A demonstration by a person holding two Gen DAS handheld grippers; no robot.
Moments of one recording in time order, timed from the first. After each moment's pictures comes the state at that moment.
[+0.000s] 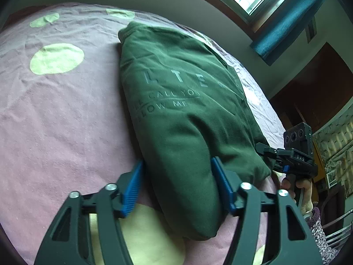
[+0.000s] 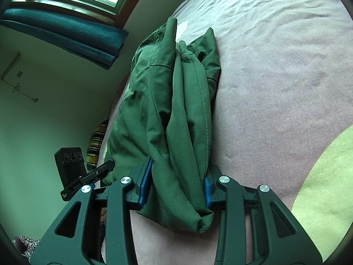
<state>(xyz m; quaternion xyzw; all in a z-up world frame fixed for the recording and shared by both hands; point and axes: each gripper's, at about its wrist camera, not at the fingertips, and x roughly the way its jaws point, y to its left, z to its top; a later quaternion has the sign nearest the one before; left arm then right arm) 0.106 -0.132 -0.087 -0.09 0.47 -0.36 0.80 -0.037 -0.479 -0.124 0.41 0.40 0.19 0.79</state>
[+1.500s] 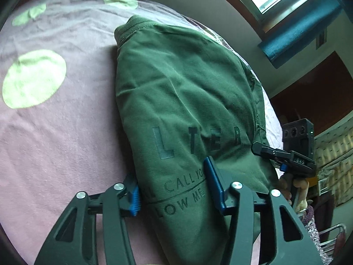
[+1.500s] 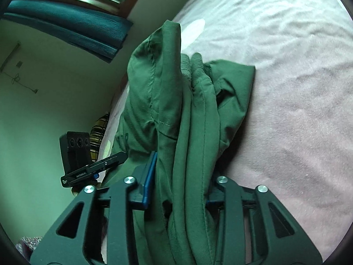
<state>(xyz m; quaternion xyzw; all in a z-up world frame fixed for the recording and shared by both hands) 0.175 -0.169 -0.082 -0.09 0.52 -0.37 0.77 0.171 -0.445 -0.092 0.37 0.43 0.23 0.79</state>
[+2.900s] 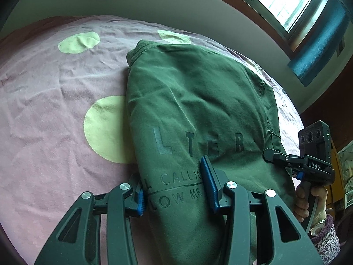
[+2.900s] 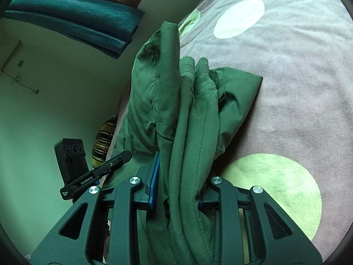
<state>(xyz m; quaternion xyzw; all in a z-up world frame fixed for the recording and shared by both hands) 0.240 -0.084 -0.074 -0.06 0.48 -0.27 0.83 0.221 -0.378 -0.108 0.38 0.42 0.27 0.78</state>
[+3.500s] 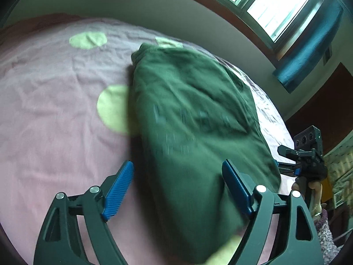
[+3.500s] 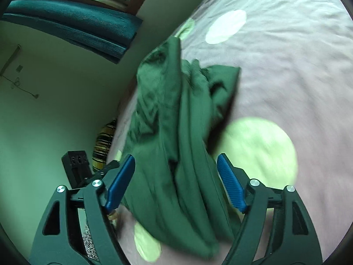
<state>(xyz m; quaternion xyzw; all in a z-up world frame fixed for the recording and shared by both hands) 0.188 -0.041 -0.063 -0.11 0.46 -0.31 0.83 0.161 -0.400 -0.088 0.38 0.42 0.24 0.79</state>
